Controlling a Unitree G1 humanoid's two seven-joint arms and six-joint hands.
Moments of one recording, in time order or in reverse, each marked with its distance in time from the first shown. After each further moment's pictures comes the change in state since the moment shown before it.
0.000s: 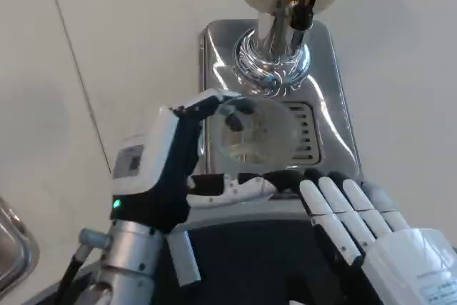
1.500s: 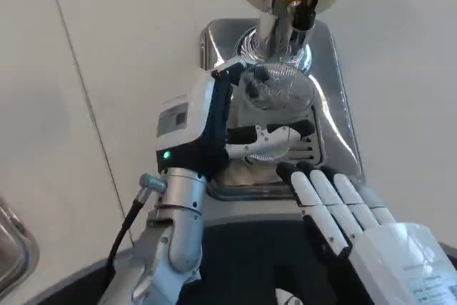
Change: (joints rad) left arm -0.399 -0.064 -0.129 0.529 0.006 0.136 0.251; right arm -0.019 0.059 0.097 0.008 -0.071 0.052 0.000
